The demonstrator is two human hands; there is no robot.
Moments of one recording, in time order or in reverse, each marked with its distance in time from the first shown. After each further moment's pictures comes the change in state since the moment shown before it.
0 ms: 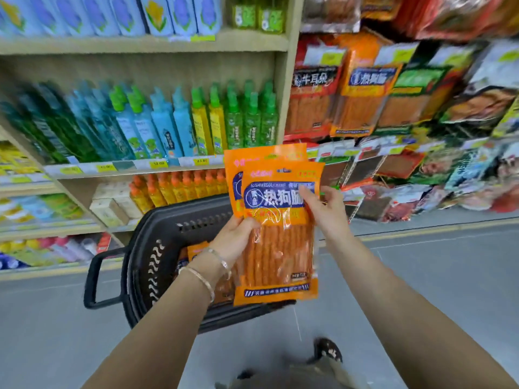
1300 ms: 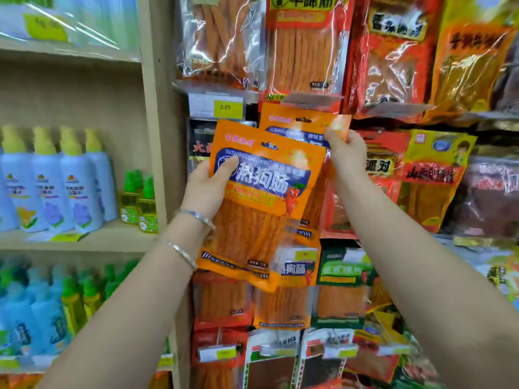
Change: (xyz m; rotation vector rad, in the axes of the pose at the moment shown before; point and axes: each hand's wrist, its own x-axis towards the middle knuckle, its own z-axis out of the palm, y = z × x) left_hand 0.207 0.407 0.171 -0.245 0.348 0.918; right_hand 0.388 -0.330 -0.190 0.295 0.163 -0.631
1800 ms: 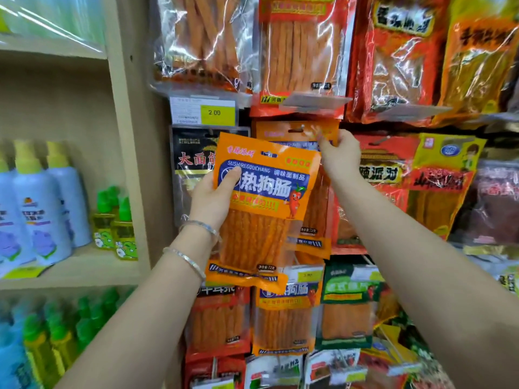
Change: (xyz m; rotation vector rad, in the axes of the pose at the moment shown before) left_hand 0.047 -0.040 0.018 0.023 -0.033 -0.064; right_hand 0.045 0.027 0.021 -0.401 0.000 -0.172
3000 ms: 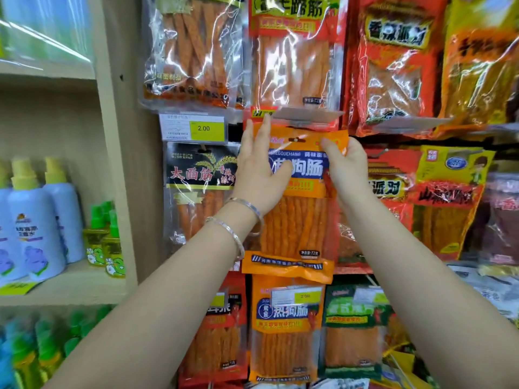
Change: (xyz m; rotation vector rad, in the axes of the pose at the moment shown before) left_hand 0.011 0.049 0.080 0.514 -0.068 0.536; right_hand -0.003 -0.006 -0.018 0.385 -0.053 0.048
